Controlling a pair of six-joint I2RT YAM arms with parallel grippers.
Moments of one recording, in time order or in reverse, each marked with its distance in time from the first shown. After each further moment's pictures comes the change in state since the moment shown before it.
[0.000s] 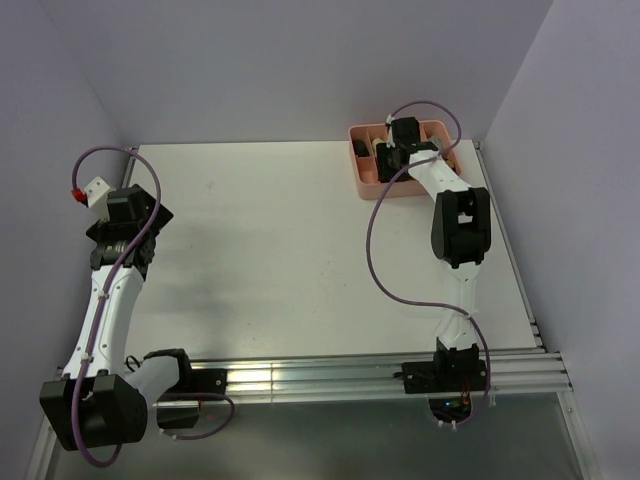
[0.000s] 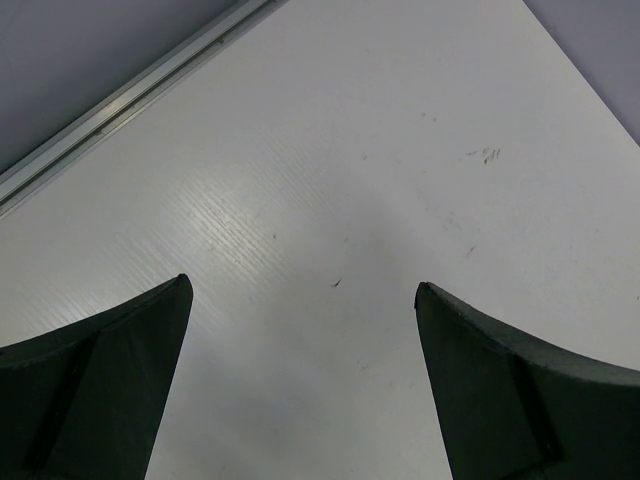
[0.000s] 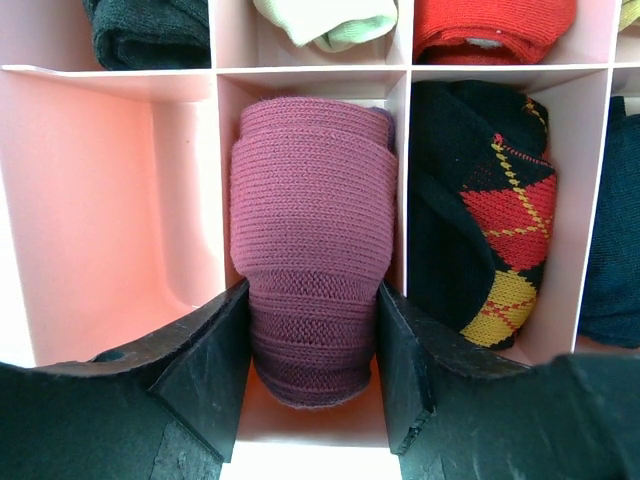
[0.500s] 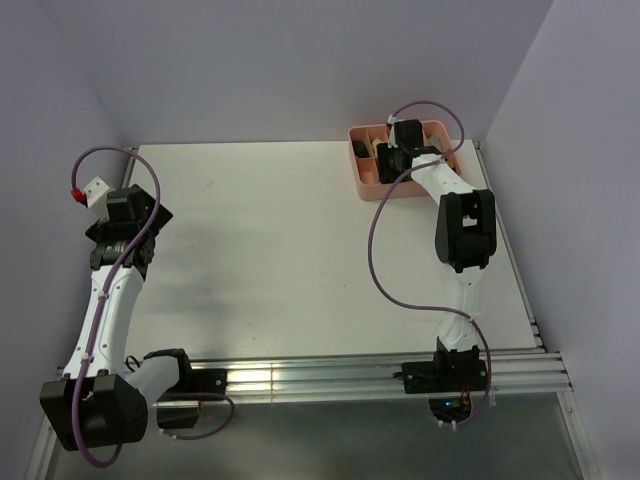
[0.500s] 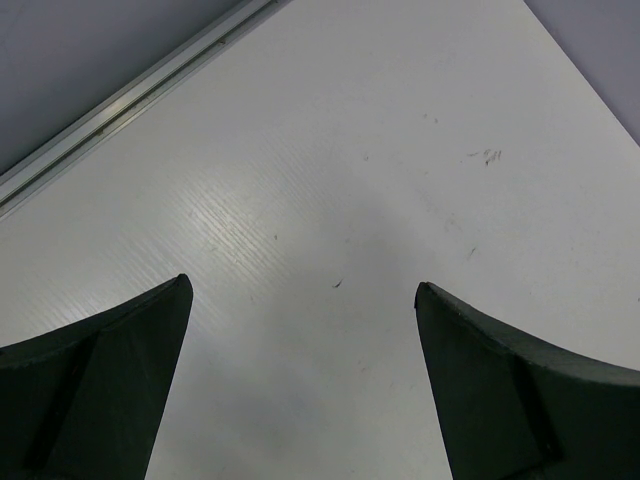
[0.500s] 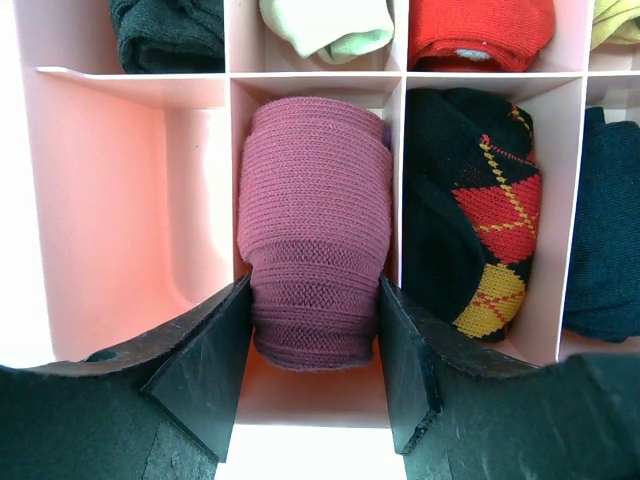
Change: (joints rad) left arm 0.004 0.000 0.000 0.000 0.000 0.000; right arm -0.002 -0.068 -0.103 0.093 -0.013 -0.019
